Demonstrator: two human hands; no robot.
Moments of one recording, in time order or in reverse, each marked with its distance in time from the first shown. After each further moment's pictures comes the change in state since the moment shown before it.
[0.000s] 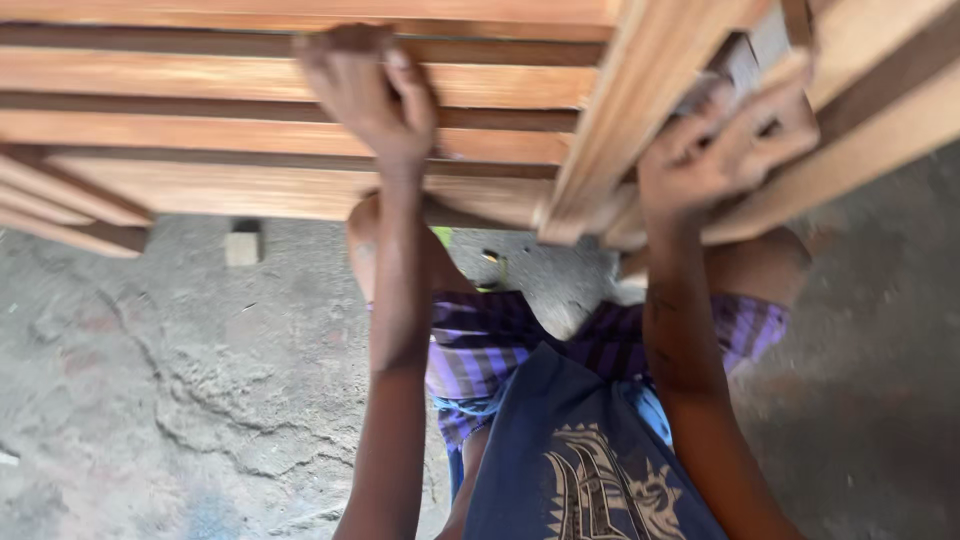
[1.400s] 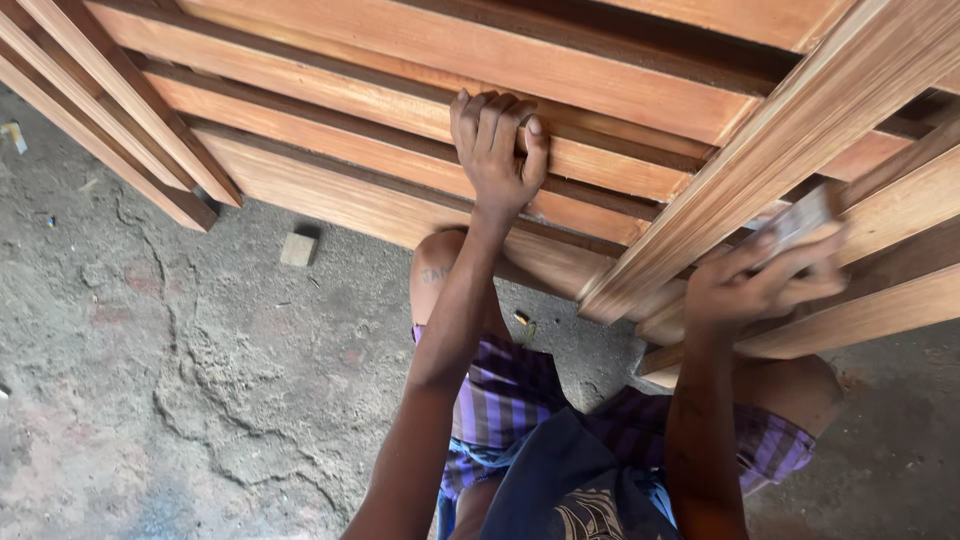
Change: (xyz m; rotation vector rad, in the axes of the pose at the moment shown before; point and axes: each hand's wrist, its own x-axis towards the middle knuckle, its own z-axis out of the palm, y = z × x) left_hand 0.008 0.013 0.000 0.044 0.057 -0.056; right_hand -0.013 -0.036 -0.025 0.008 -0.019 -0.109
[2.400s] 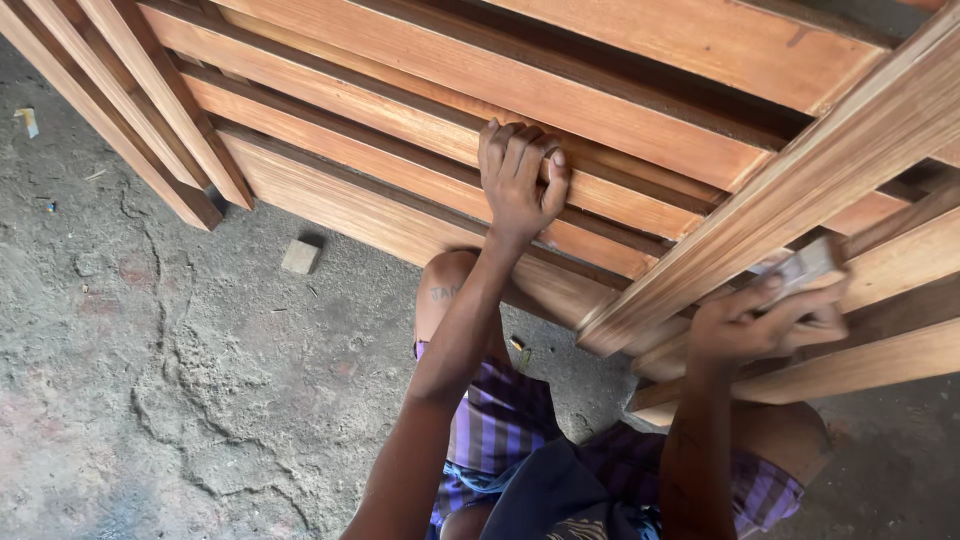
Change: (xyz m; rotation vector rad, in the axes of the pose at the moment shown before) left_hand 0.005 0.001 -0.004 -0.009 0.037 0.015; right_hand 0.009 -0.003 0.002 0.068 0.036 -0.059
